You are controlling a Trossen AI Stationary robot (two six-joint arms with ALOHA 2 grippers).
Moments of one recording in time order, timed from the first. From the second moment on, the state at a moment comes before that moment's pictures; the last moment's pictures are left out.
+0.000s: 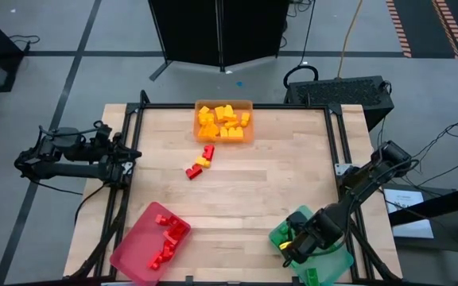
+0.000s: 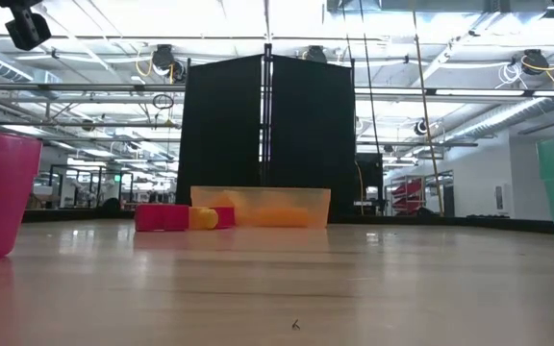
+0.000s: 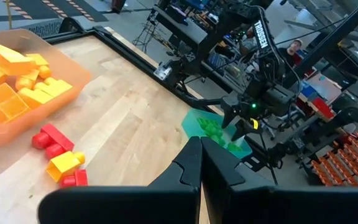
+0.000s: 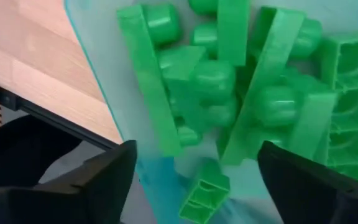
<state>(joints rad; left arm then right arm) -0.02 0.17 0.75 -0.75 -0.03 -0.64 0.74 1.64 1.22 -0.91 -0.13 1.90</state>
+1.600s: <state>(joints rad) -0.02 0.17 0.75 -0.81 -0.03 -0.65 -0.13 2.53 2.25 -0.80 0.20 0.22</state>
